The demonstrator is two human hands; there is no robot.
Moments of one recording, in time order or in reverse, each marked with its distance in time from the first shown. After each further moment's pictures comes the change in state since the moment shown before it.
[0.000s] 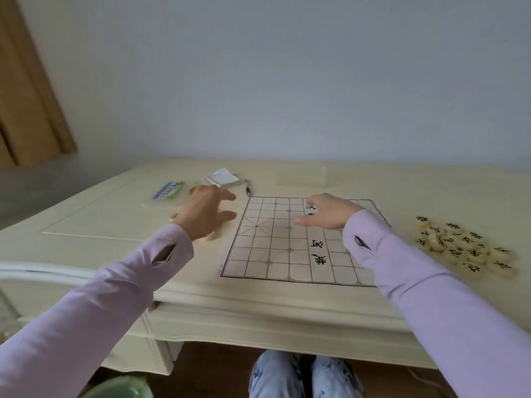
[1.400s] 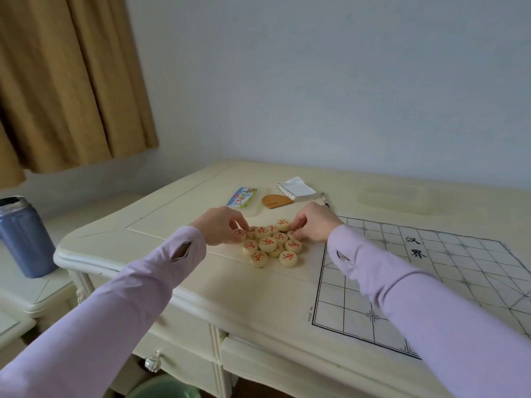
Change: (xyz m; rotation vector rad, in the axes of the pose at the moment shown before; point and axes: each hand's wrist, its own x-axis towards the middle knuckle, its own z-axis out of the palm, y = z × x) left_hand 0.006 -0.148 -0.020 -0.031 -0.297 -0.284; right_hand 0.127 -0.141 0.072 0.056 0.024 -0.260
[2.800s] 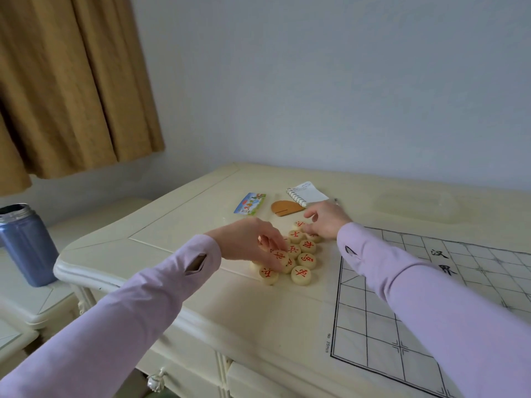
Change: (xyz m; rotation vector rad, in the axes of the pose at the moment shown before) left_hand 0.009 0.025 0.002 -0.136 -0.160 0.260; right_hand 0.044 0.009 0.001 0.053 0.067 0.064
